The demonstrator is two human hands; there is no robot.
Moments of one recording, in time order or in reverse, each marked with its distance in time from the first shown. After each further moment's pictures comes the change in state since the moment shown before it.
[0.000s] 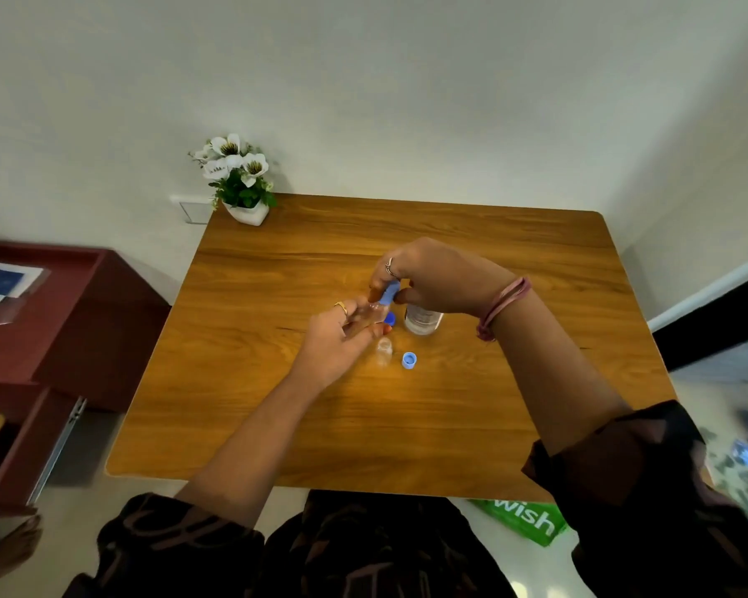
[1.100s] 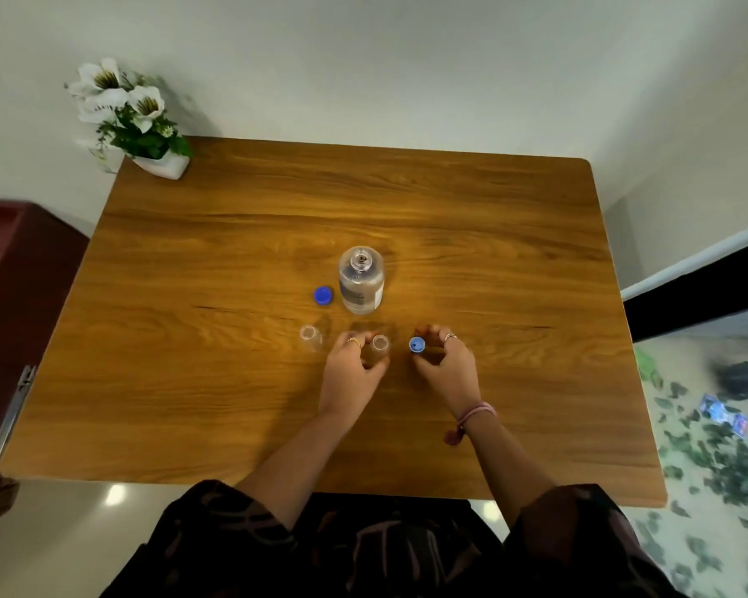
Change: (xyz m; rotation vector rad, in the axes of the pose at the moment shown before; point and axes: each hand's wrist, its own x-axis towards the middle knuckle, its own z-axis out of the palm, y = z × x) left_hand 0.009 -0.054 0.166 0.362 0.092 -0.204; right_hand -0.111 0.128 0.212 0.717 0.403 0.912
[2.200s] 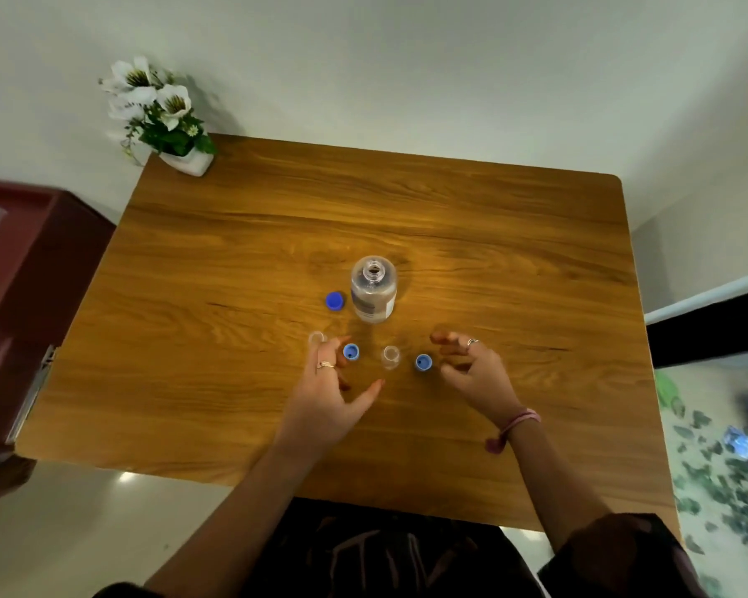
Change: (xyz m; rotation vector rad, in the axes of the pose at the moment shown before) left_hand -0.028 -0.006 -0.049 0.055 0.054 0.144; right_hand 0.012 -0.003 -0.043 0.049 -0.225 -0.085
